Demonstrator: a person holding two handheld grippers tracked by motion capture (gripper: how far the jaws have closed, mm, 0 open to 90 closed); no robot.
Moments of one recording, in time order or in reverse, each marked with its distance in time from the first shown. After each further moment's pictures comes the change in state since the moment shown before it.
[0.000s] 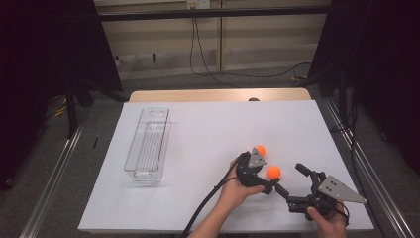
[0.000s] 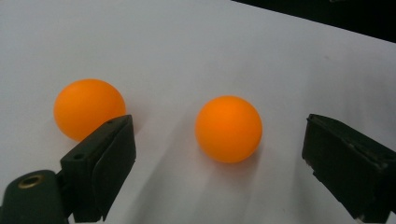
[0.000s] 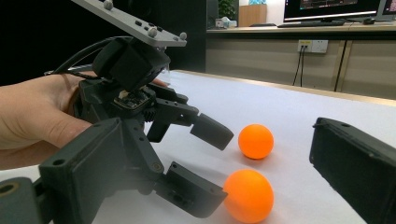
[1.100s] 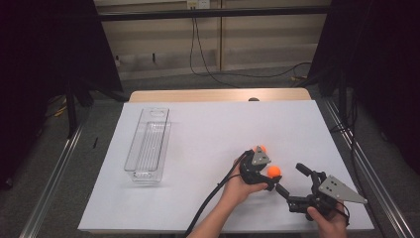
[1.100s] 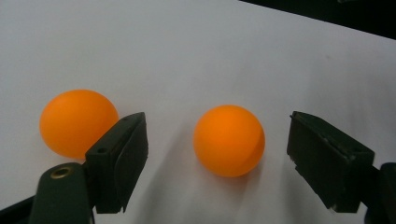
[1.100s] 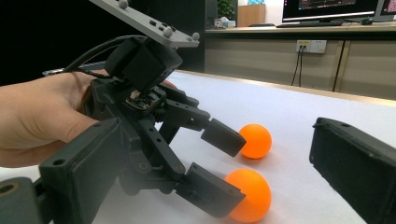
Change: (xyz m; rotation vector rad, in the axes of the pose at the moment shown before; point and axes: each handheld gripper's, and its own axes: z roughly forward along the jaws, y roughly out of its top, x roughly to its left) left arm 0.002 0.006 0.010 0.018 -0.016 0.012; right arm -0.001 0.000 -0.001 -0.001 -0.003 -0.001
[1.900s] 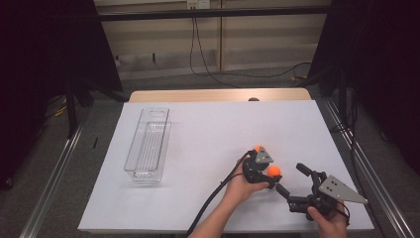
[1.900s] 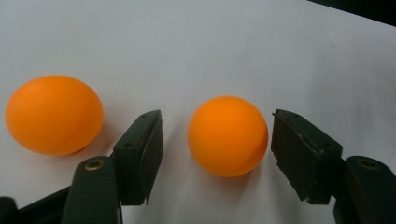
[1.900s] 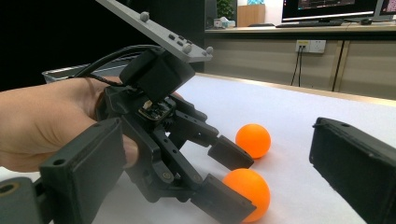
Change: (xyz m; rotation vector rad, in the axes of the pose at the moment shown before) left arm 0.000 0.001 0.011 0.059 -0.032 -0.025; right arm -0.001 0.000 0.000 -0.001 -0.002 -0.002
